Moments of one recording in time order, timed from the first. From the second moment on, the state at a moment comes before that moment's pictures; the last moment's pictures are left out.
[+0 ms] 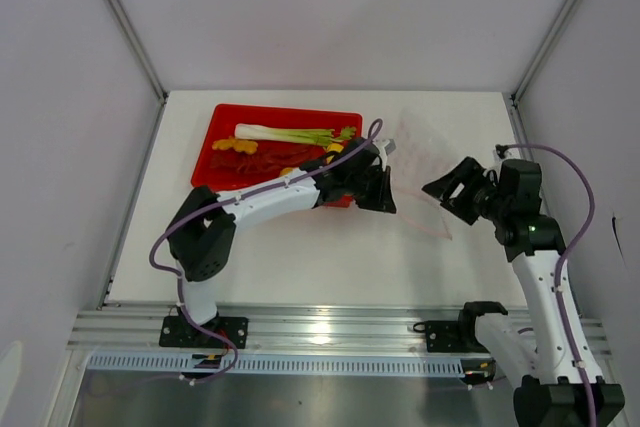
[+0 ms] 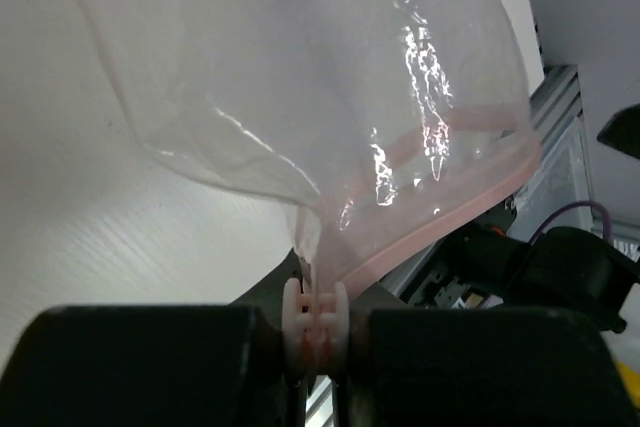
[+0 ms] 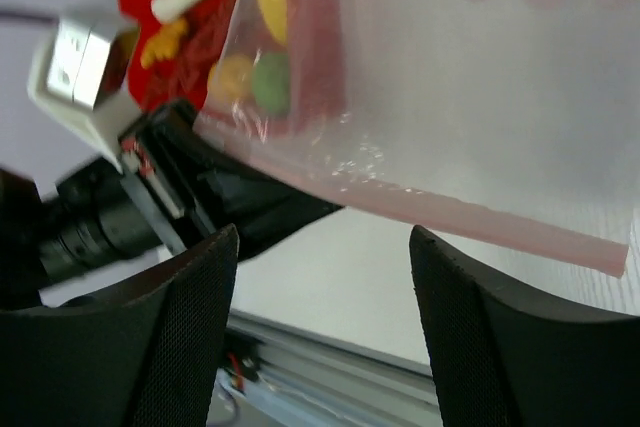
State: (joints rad) left arm -0.90 1.87 1.45 -0.29 0.28 -0.67; right arm 0.00 0.83 0.87 -0.62 -0.40 0.76
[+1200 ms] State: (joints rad) left arm -0.80 1.86 1.44 -0.50 0.70 -0.48; right arm 0.91 1.20 1.08 -0.93 0.72 0.28
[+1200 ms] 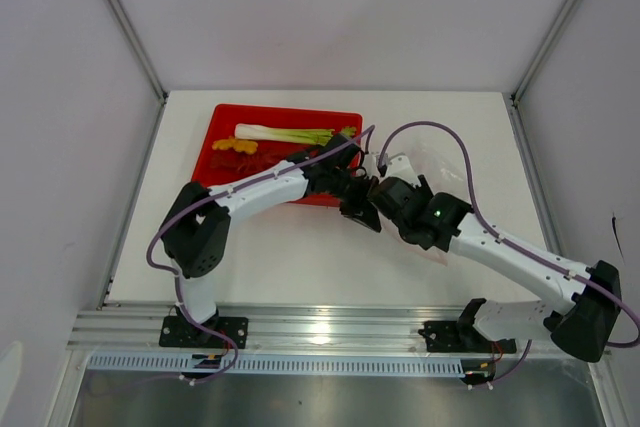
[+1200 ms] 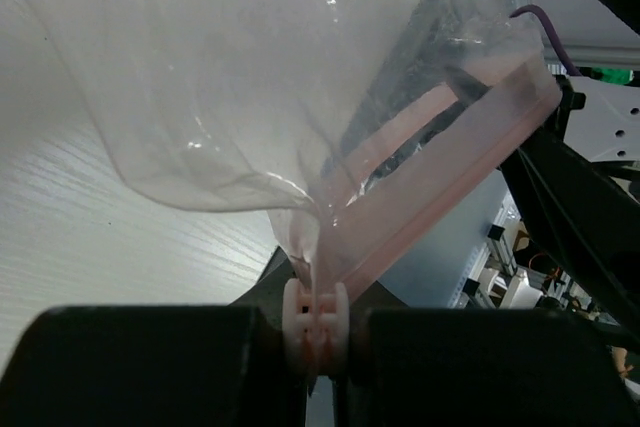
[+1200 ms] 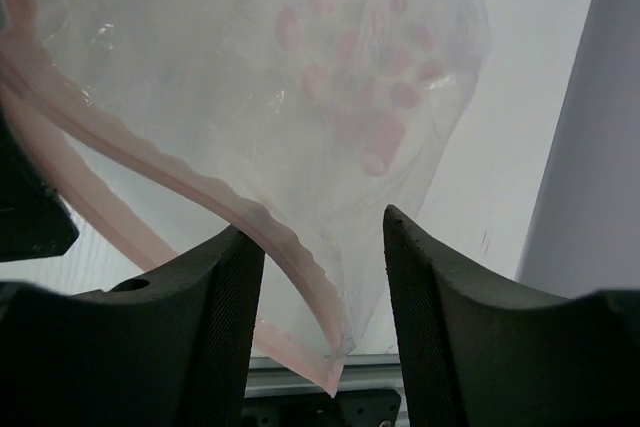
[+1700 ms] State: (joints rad) left arm -0.79 1.85 1.43 -0.50 0.75 -0.46; right arm 0.92 1.24 1.08 -0.91 0.74 0.29
